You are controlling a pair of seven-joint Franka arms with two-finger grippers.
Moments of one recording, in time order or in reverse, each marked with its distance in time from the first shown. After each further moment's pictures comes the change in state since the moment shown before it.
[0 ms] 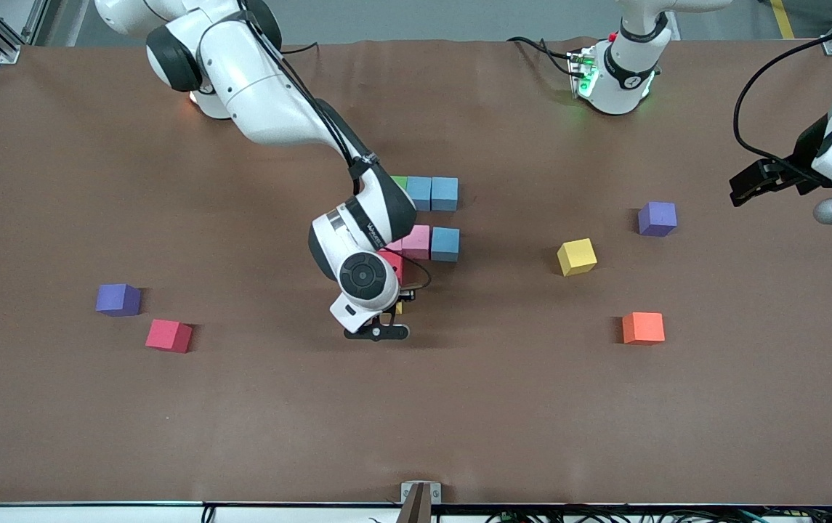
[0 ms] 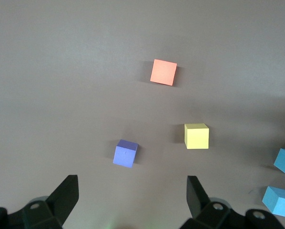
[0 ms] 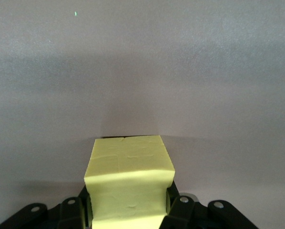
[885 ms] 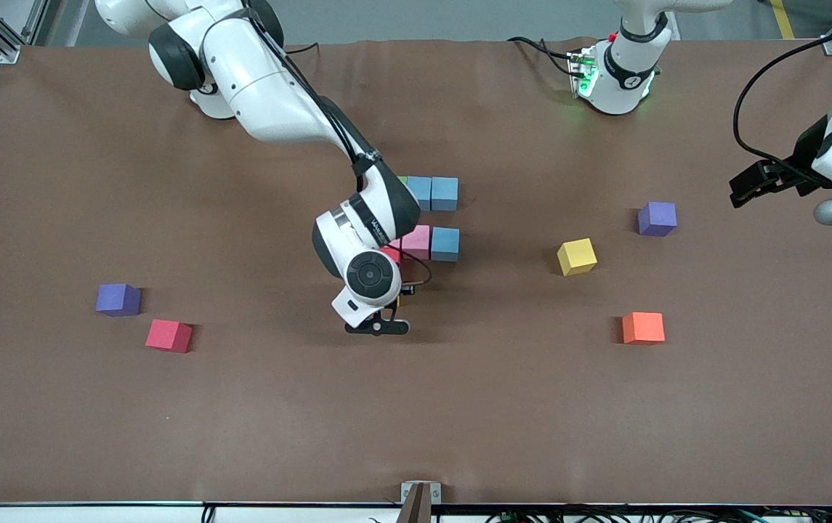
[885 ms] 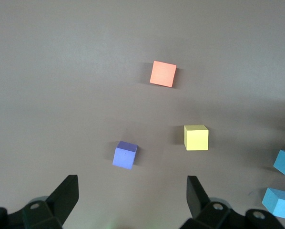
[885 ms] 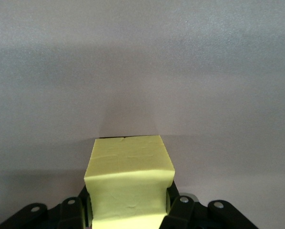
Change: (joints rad) left arm 0.000 0.000 0.000 -0.001 0.000 0.008 0.000; right arm 0.017 0.000 -0.015 0.004 0.000 -0.062 0.018
